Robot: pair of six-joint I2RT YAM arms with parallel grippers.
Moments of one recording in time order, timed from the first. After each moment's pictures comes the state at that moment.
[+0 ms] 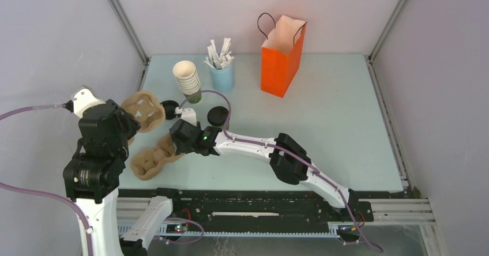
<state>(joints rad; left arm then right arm) -0.07 0.79 1.53 -1.21 -0.53 -0.54 1.23 2.46 2.18 -0.48 0.30 0.78</state>
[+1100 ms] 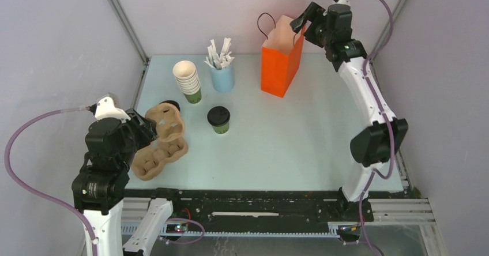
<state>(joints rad) -0.07 0.65 1.35 -1.12 -0.19 -0.43 0.23 1.78 1.96 -0.40 -0.04 0.61</state>
